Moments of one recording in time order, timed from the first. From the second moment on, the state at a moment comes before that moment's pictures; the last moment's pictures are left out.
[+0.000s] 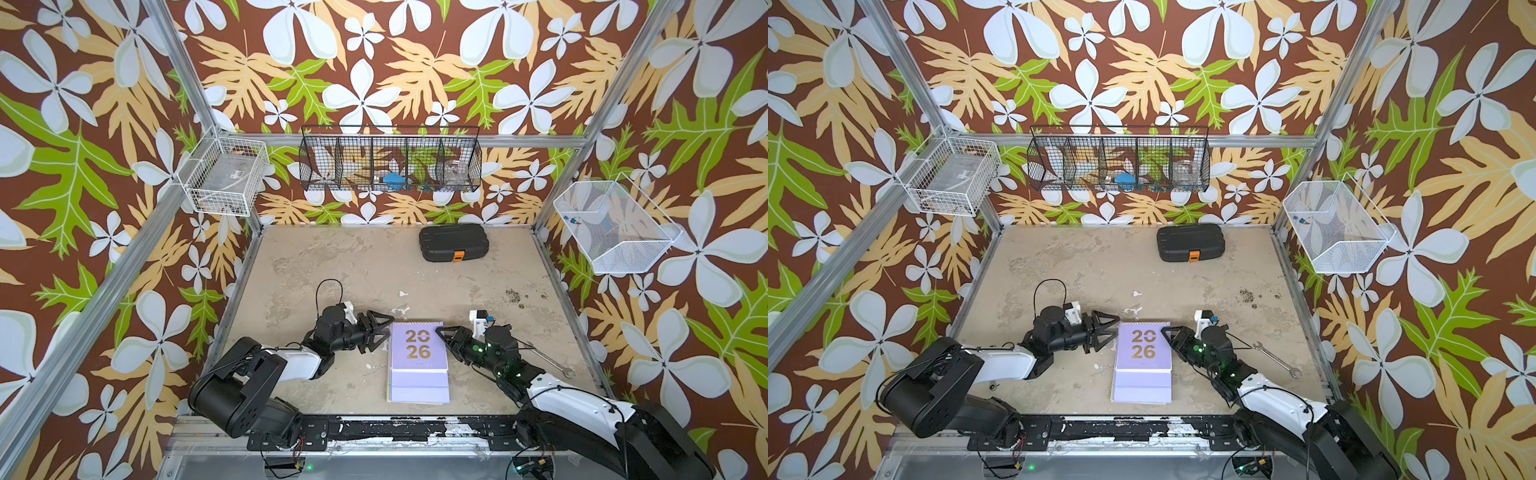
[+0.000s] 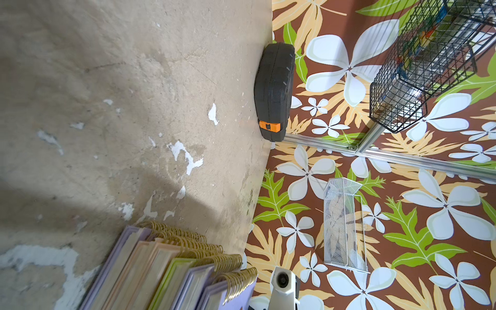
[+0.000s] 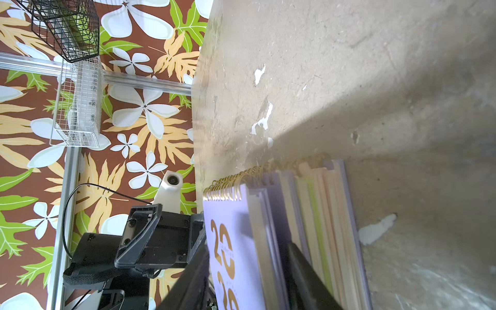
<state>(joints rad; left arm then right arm) -0.51 1.45 0.33 0.80 0.61 -1.56 0.56 1.01 0.17 0.45 -0.24 1.25</state>
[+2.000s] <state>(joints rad) -0.17 0.78 0.24 0.40 -0.10 -0.50 0.32 0.64 0.15 0.25 0.49 0.34</state>
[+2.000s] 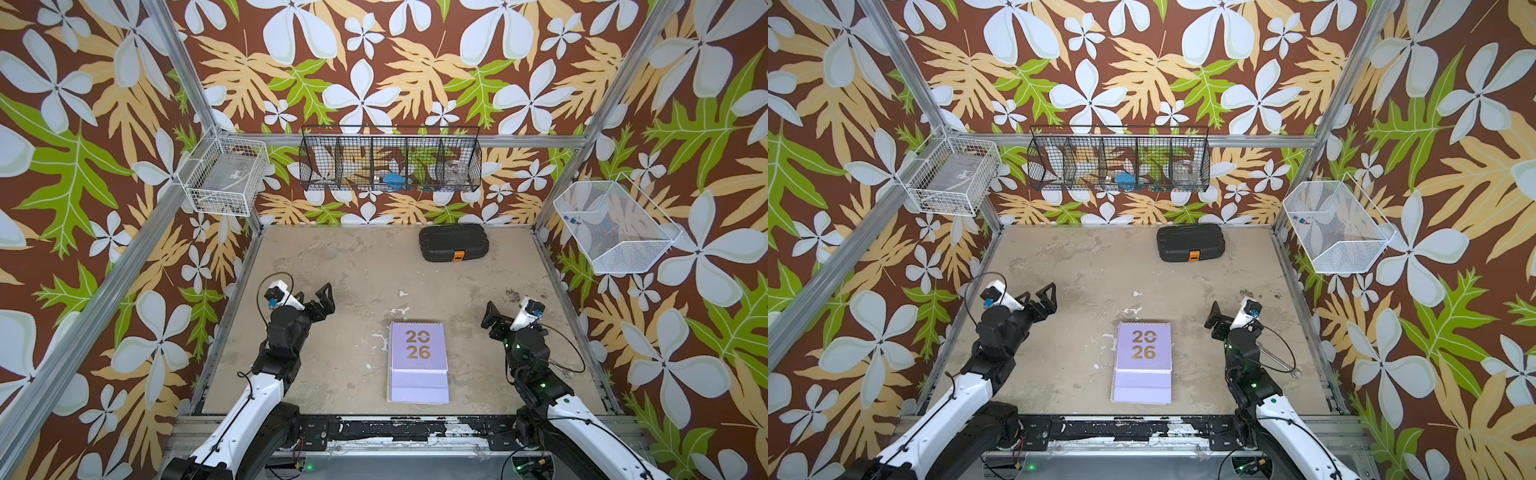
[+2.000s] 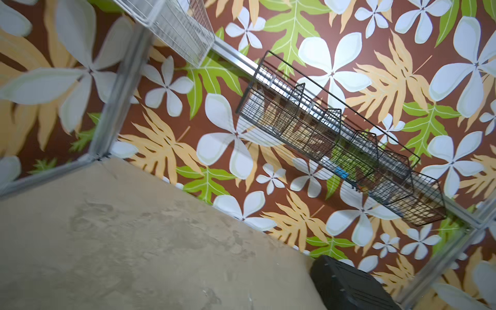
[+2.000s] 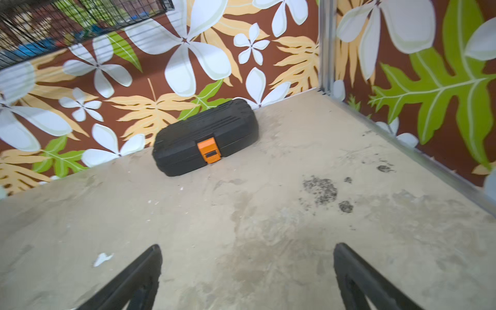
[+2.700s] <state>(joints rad) -0.16 1.20 0.00 1.20 -0.33 -0.04 0.09 0.97 0.06 0.69 0.49 0.13</state>
